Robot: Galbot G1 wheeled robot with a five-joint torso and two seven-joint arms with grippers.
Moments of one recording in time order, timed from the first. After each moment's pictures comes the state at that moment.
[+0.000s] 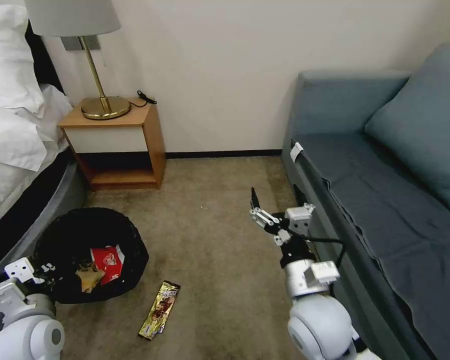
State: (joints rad) left arm 1.49 -1.53 -1.00 -2.19 -0.38 0.60 -0.32; right arm -1.12 1.21 0.02 2.12 0.25 -0.11 0.36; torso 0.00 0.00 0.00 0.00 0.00
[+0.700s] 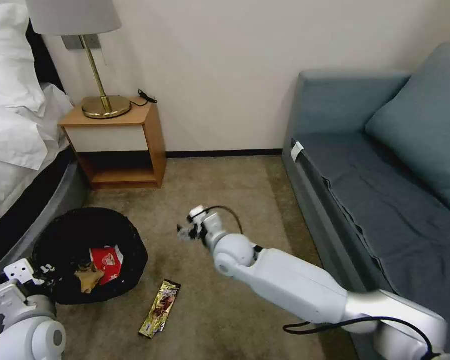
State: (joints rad) left arm 1.50 -1.55 -1.01 -2.20 -0.35 0.58 -0.32; right arm -0.38 1.31 -0.80 1.42 0.92 -0.43 0.48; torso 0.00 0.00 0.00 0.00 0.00
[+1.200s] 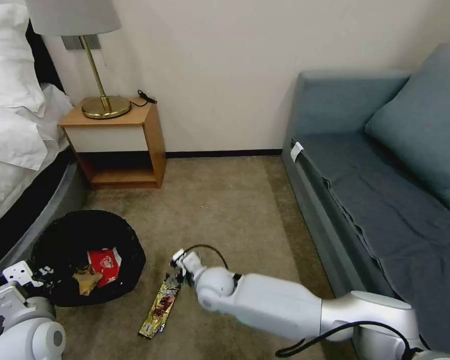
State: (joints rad) left arm 1.49 -1.55 -1.01 -2.18 -0.35 0.58 -0.32; right arm -0.45 1.37 -1.00 1.33 0.92 -0.40 0.44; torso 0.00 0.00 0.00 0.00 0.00
